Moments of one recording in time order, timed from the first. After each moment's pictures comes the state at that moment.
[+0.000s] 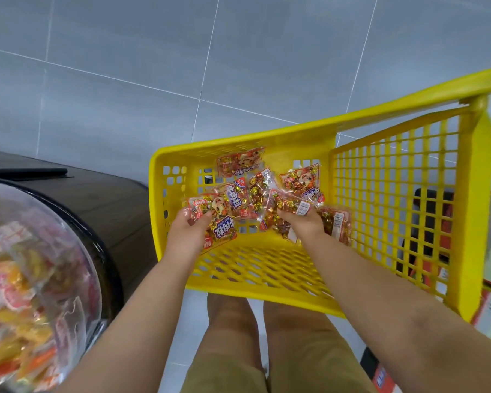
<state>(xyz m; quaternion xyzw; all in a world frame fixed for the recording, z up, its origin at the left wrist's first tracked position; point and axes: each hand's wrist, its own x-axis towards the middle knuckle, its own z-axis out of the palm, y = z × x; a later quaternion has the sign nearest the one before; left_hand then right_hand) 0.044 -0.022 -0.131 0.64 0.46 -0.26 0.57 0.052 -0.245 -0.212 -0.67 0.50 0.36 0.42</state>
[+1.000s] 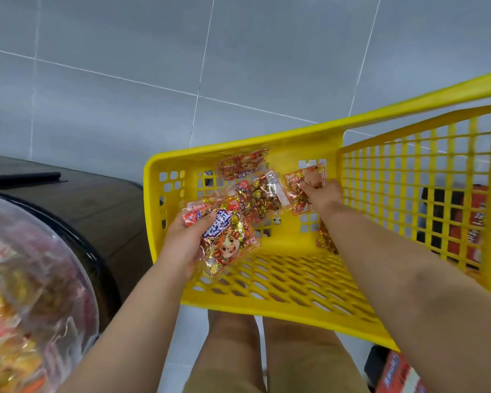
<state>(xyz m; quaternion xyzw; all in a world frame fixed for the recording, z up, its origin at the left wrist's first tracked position) 0.057 -0.014 -0.144 0.50 0.53 -0.27 0.63 0.105 -0.281 -0.268 -0.80 0.42 0.33 0.26</state>
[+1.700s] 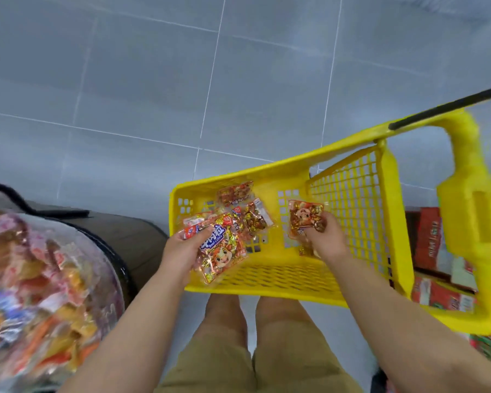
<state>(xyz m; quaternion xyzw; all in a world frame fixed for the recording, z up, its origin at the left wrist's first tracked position) 0.052 -0.002 -0.053 0.56 0.46 -0.28 0.63 0.047 -0.291 -0.103 -0.81 0.37 0.23 0.40</state>
